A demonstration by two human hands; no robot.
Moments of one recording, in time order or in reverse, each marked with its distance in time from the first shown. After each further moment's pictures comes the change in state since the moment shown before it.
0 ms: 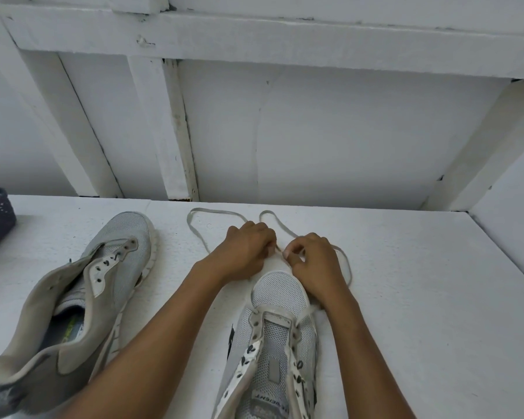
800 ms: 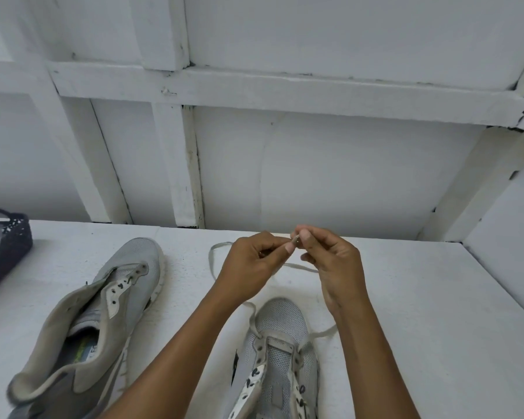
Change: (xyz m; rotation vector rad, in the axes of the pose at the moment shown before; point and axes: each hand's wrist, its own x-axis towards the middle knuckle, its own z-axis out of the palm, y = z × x) left_hand -0.027 0.043 -0.041 -0.944 0.469 -0.052; right_hand -0.009 -0.056 -0.054 1.021 0.163 0.032
